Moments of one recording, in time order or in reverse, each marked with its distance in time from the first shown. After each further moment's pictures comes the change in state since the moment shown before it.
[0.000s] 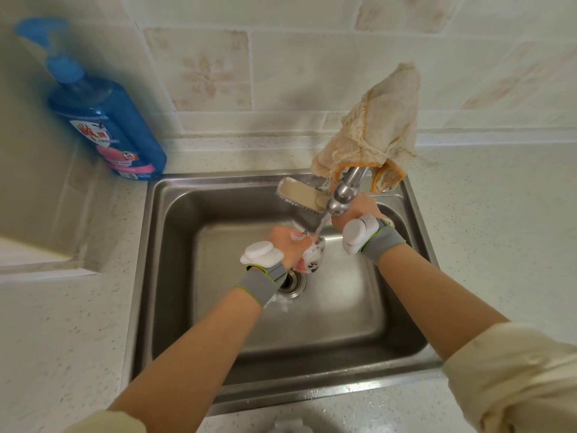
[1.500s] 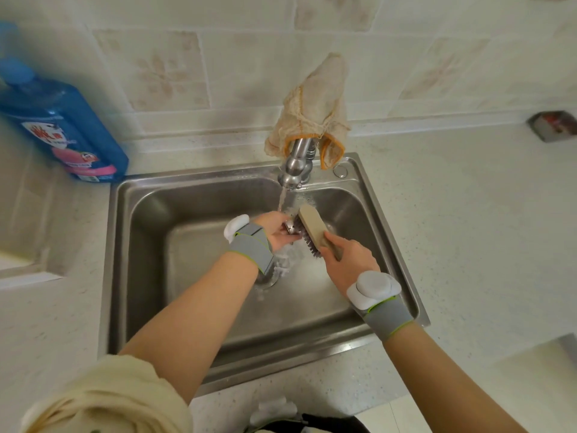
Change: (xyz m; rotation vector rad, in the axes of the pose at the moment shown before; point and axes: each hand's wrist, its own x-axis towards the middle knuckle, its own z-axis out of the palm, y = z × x) left_hand 0.014 0.017 0.036 -0.646 -0.126 -0.345; right_hand -0.132 0.035 0.043 0.349 0.076 0.290
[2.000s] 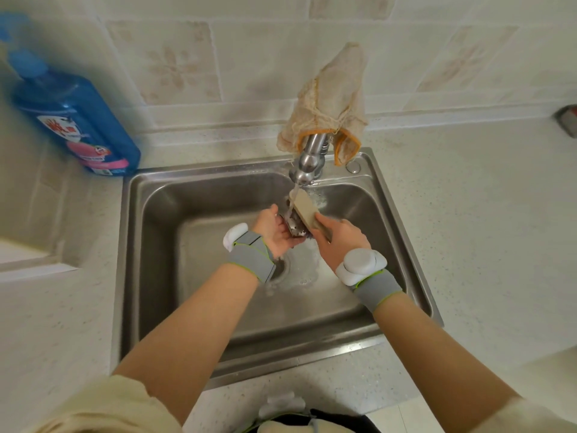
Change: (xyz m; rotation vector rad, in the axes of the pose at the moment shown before) left_hand -0.002 -0.006 -0.017 -0.273 -0.065 -0.027; right_hand 0.027 -0.025 0.007 -0.098 -0.031 -0.117
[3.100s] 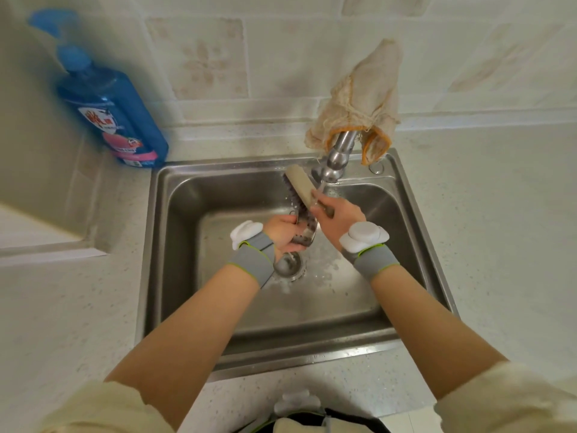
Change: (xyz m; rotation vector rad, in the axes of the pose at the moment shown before) left_hand -0.028 0.004 -0.025 0.500 0.020 0.172; right_hand 0.020 -0.040 -0.003 0.108 -0.020 -0.076
